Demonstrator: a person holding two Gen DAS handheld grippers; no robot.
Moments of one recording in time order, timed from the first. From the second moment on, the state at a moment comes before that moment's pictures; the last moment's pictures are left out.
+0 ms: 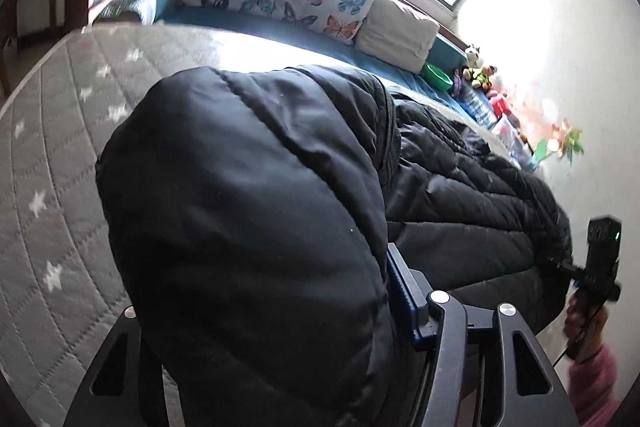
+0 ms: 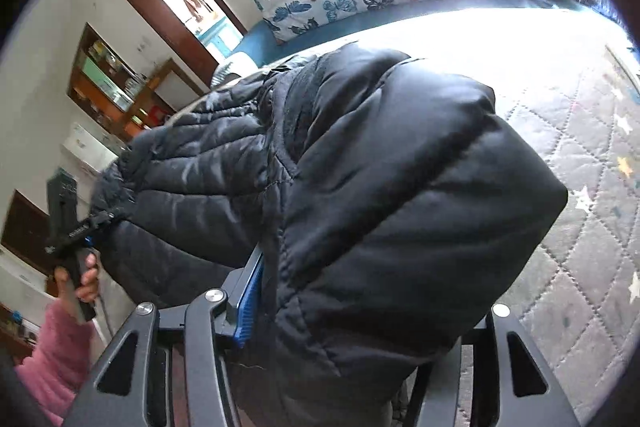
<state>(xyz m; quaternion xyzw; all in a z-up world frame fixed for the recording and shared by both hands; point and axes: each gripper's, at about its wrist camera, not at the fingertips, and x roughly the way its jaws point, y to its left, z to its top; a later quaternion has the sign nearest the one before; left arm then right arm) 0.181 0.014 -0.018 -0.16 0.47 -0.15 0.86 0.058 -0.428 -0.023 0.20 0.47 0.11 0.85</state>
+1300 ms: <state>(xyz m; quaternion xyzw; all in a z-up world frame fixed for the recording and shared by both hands) 0.199 -0.440 0.046 -0.05 0.46 -0.29 0.84 -0.034 -0.614 -0.012 0.22 0.44 -0.08 0.87</state>
